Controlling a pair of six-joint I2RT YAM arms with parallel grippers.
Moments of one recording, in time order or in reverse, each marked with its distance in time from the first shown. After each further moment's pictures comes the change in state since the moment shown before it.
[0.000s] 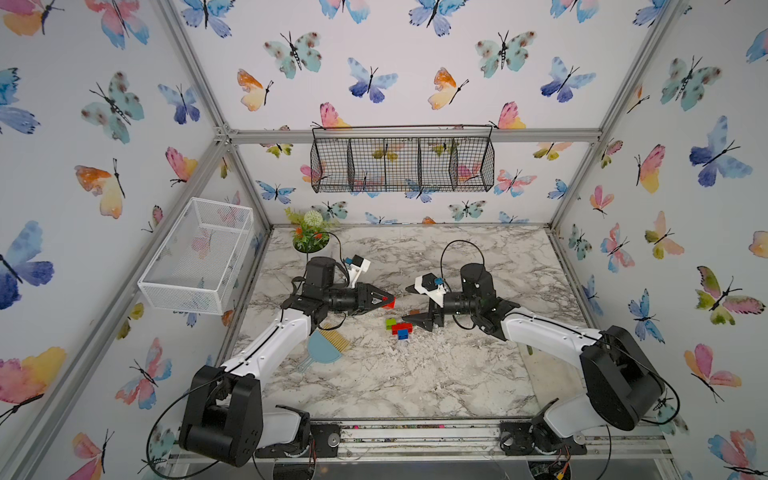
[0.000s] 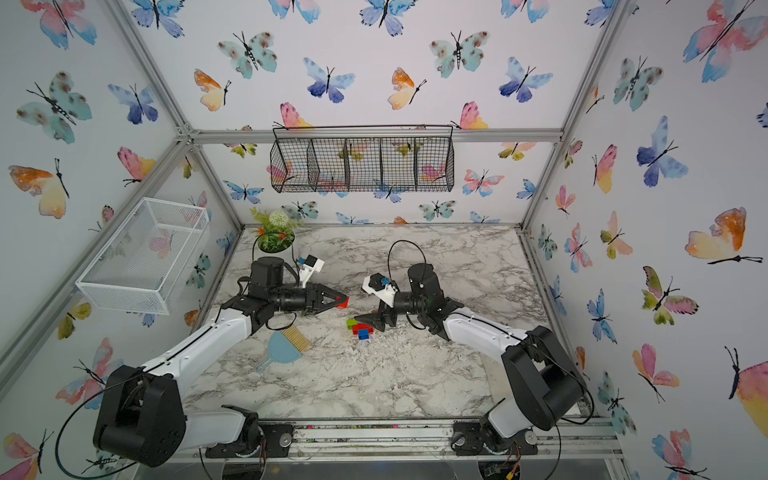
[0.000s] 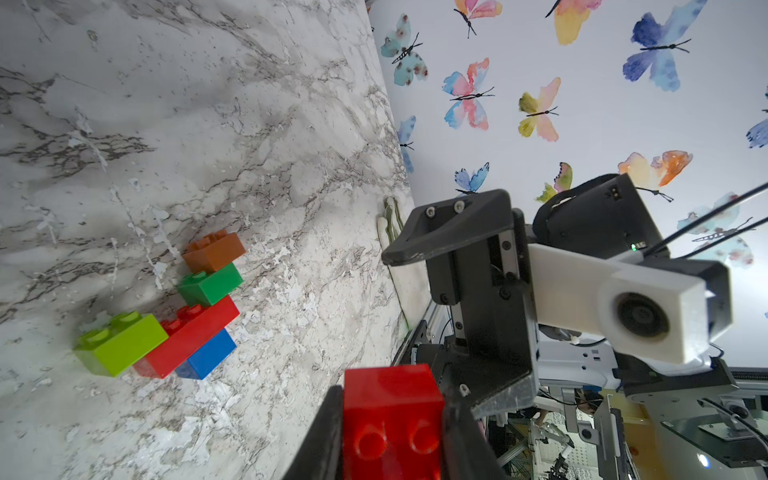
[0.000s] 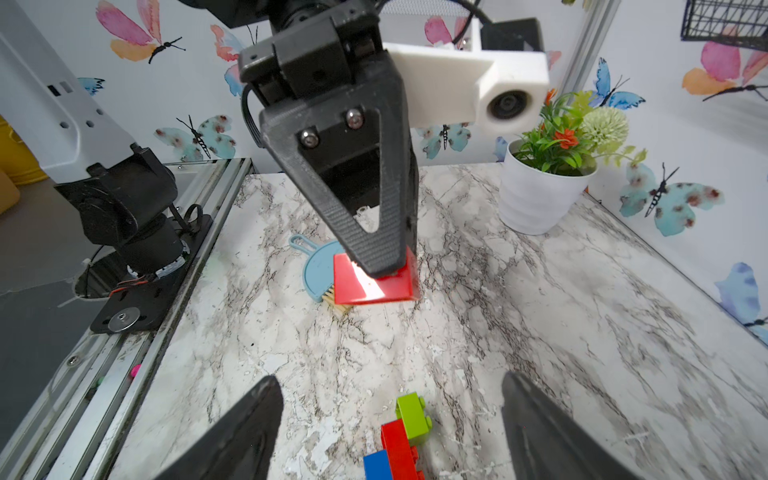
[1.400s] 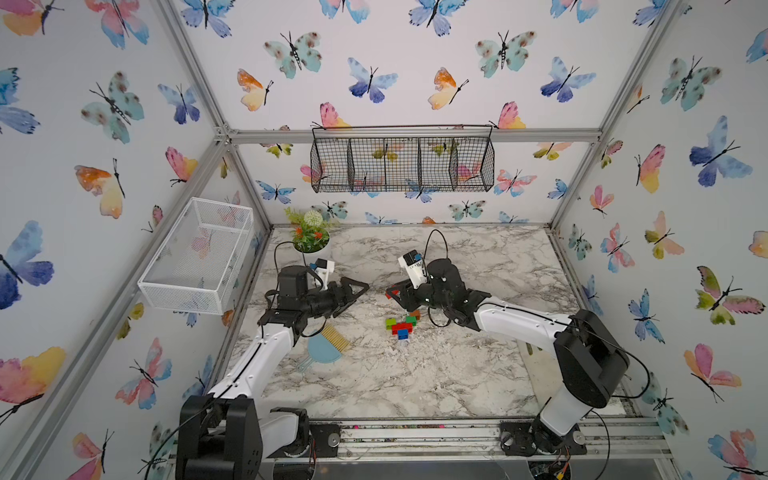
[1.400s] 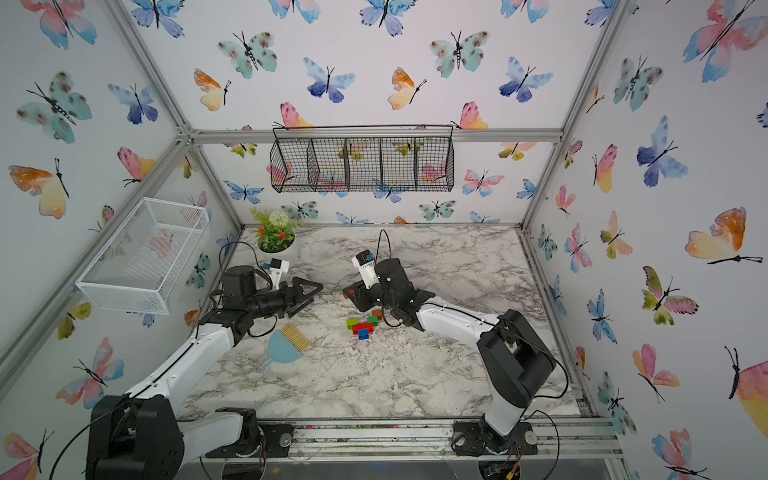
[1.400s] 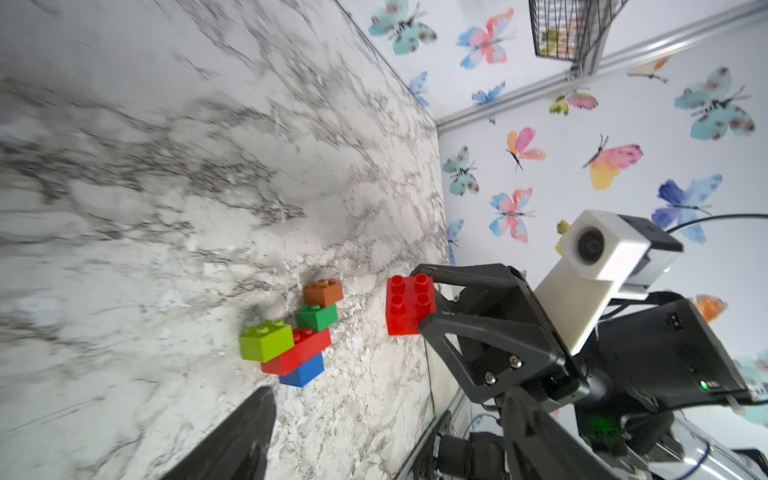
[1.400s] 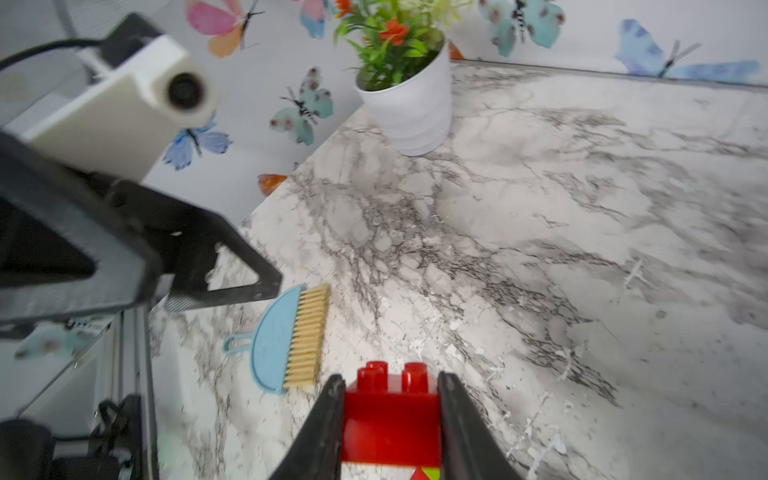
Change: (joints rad) left arm 0.213 -0.150 -0.115 -0.012 -0.231 -0.084; right arm 0.145 0.202 0.282 -0.213 0.600 0.705
